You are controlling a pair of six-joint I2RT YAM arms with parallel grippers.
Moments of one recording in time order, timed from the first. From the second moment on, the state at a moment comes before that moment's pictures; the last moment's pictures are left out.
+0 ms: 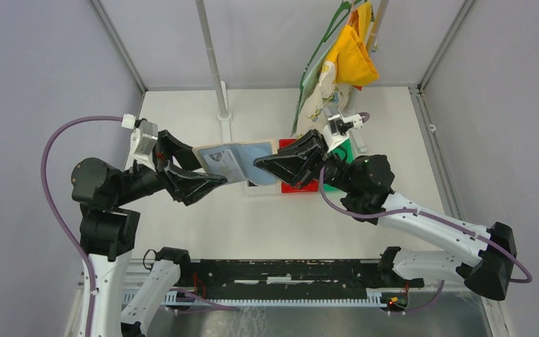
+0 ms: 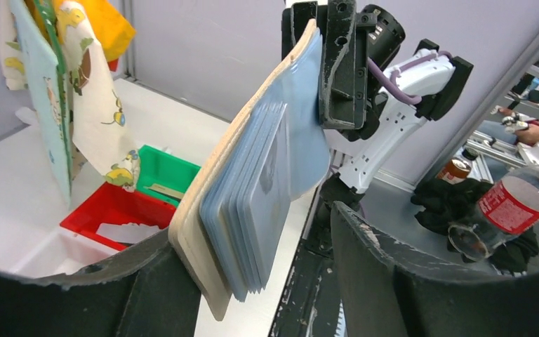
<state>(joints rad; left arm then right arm) -0.14 0.68 1.18 -0.28 1.07 -0.45 0.99 1.13 0.95 0.81 -0.36 0.70</state>
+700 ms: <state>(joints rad) -0.14 0.61 1.14 0.01 1.11 -0.59 1.00 1.13 1.00 0.93 -0.43 0.70</state>
